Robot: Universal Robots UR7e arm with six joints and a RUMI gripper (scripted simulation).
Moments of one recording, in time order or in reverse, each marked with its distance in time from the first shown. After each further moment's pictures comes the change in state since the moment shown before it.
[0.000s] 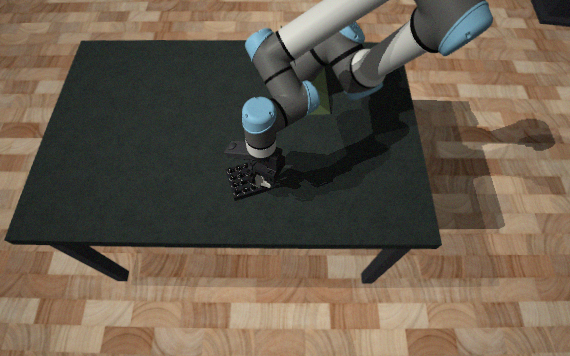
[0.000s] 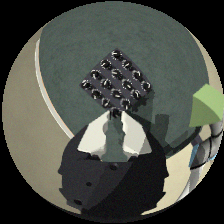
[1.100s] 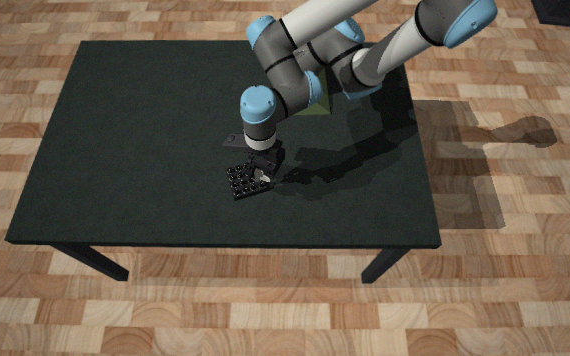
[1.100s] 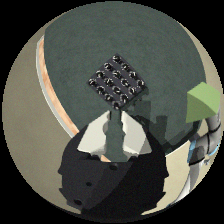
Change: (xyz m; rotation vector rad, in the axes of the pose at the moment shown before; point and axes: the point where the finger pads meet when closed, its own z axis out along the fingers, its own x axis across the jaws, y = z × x) arm -0.001 0.000 -0.037 0.000 -0.001 0.001
